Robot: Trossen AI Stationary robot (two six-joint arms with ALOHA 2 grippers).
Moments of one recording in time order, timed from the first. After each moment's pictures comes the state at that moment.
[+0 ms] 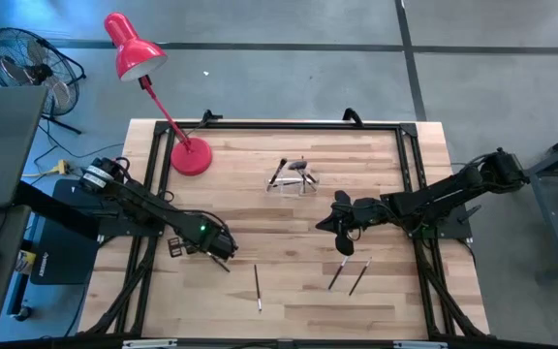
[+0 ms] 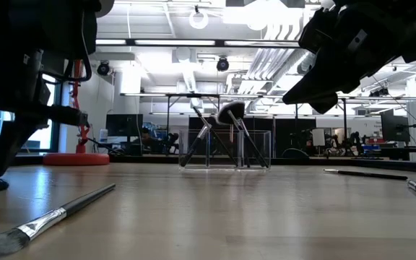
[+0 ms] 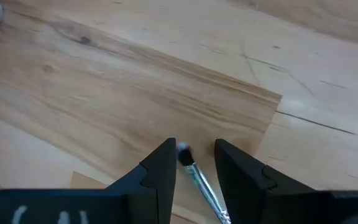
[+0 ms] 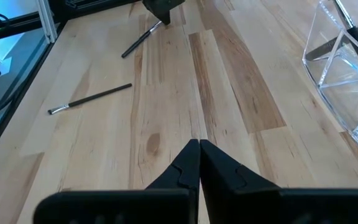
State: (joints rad) left arm -0.41 1.61 0.85 -0.94 -0.01 -2.31; right arm 0.19 1.28 0.44 0.36 0.10 0.34
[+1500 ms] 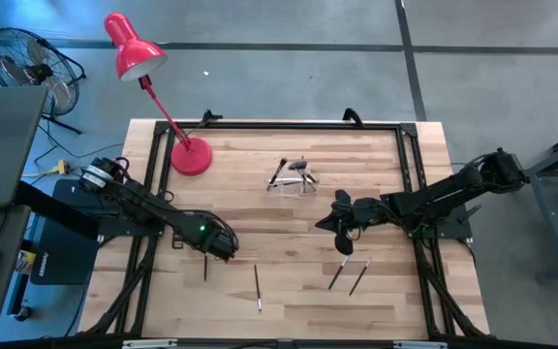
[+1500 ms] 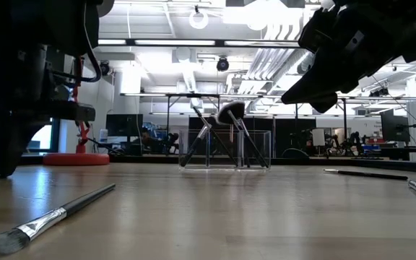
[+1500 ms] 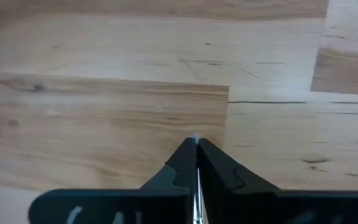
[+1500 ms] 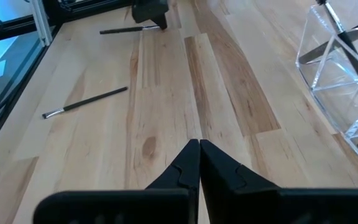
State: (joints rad) left arm -0.41 1.60 0.85 -0.89 -0.08 -2.03; right arm 0.19 1.28 0.44 0.36 0.13 0.34
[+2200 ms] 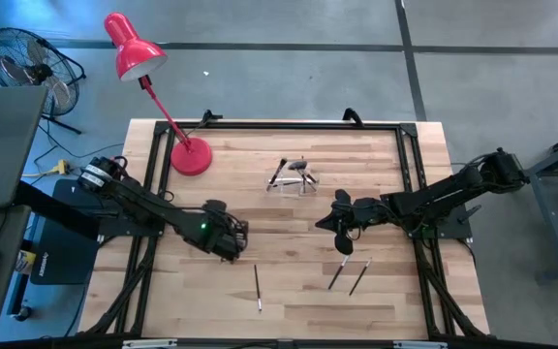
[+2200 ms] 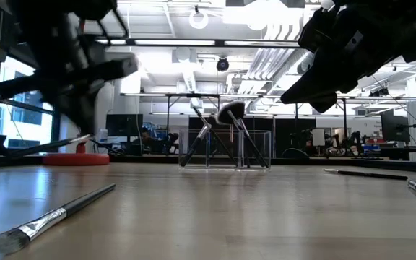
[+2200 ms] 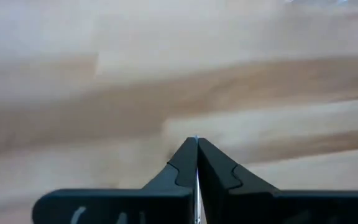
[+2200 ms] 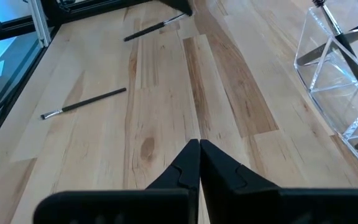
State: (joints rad) left arm -0.41 1.59 0.97 -0.90 -0.55 -1.88; right arm 0.19 1.28 0.44 0.36 0.13 0.34
